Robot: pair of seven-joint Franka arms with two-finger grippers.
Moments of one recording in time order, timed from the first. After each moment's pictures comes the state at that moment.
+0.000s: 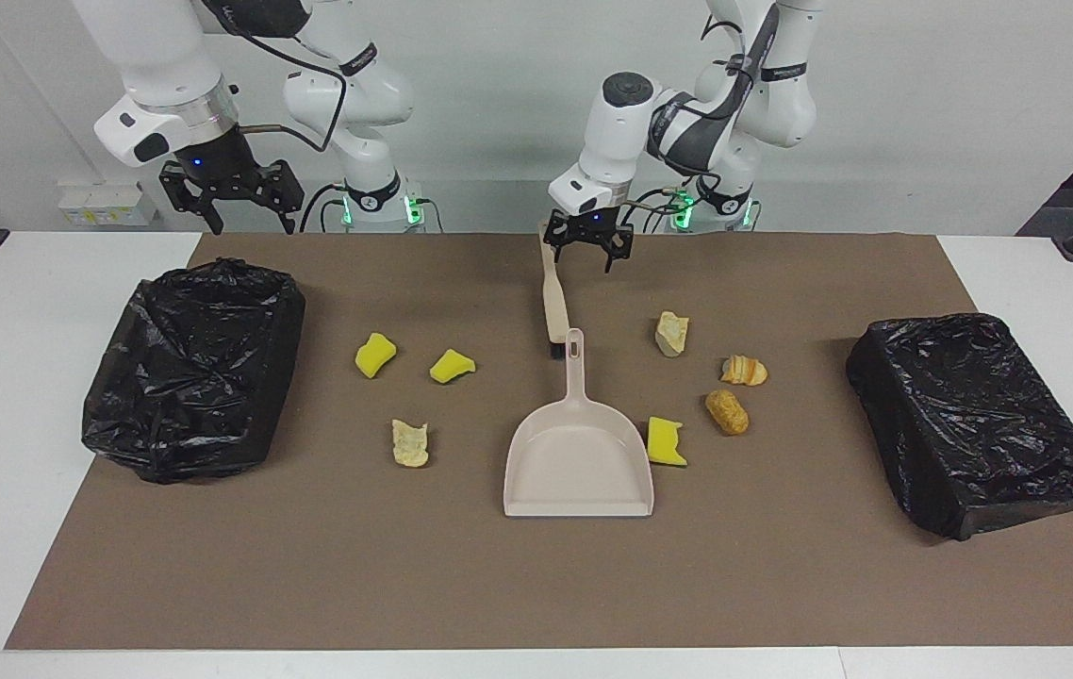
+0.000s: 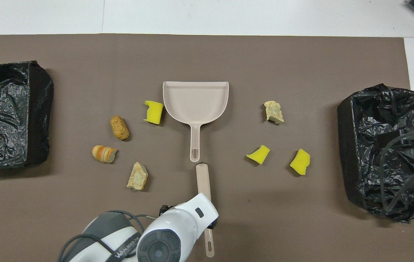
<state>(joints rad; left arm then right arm) -0.90 -0.16 -0.01 -2.40 -0.08 2.36 -0.63 0.01 -0.12 -0.02 -1.70 -0.02 1.53 -0.02</state>
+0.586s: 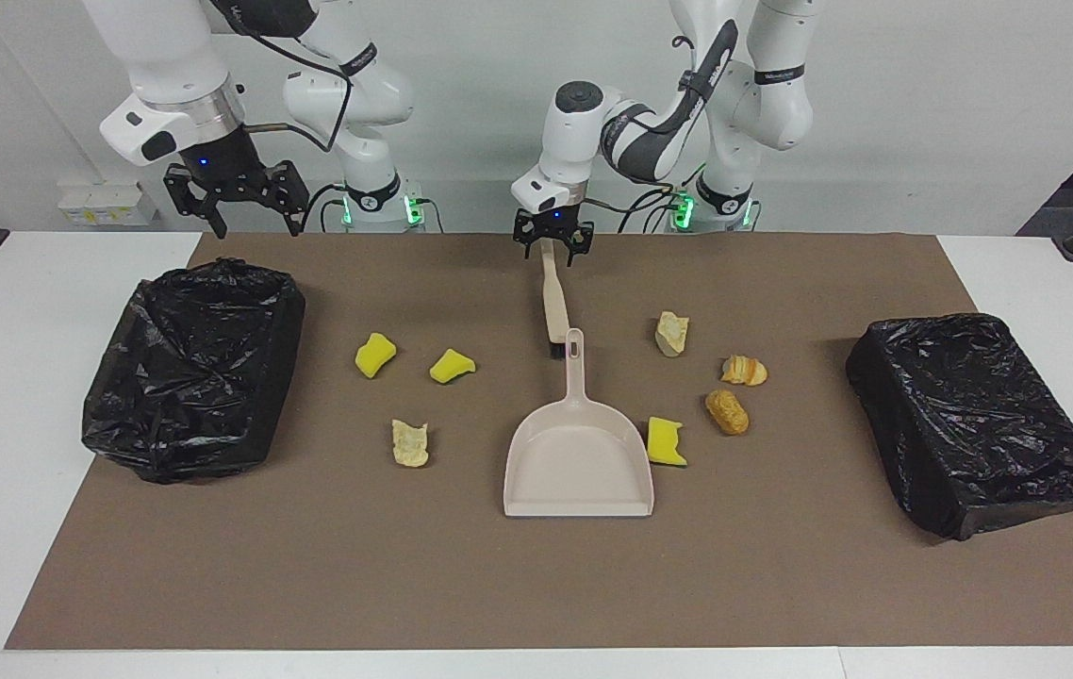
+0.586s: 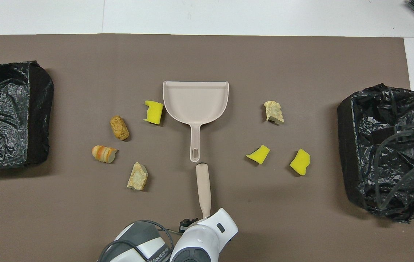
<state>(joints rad) -1.01 -0.07 -0.01 -2.40 -0.08 2.44 -0.76 0.03 -0.12 0.00 -1.70 -0.02 1.60 -0.03</state>
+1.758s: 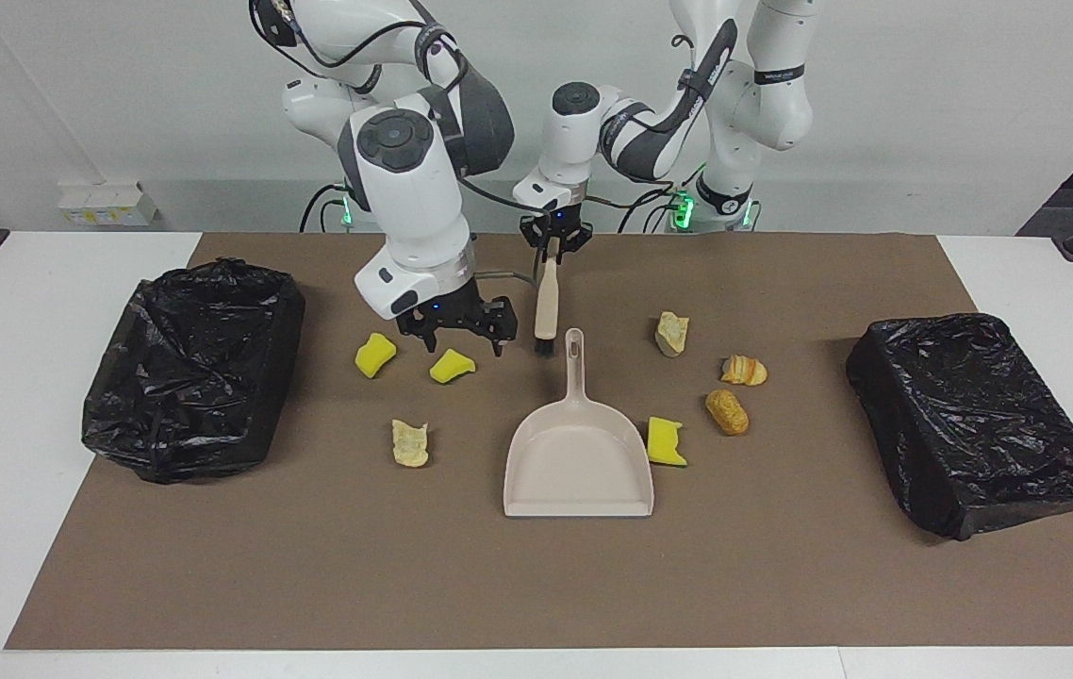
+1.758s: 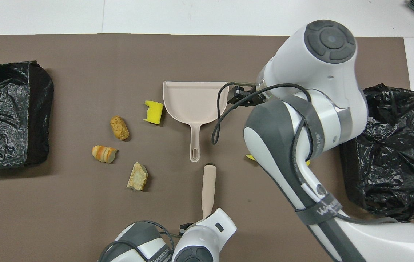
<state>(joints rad) -1.02 -0.07 0.00 -2.40 -0.08 2.39 -0.81 0.37 0.37 0.02 -1.40 0.10 1.80 0.53</state>
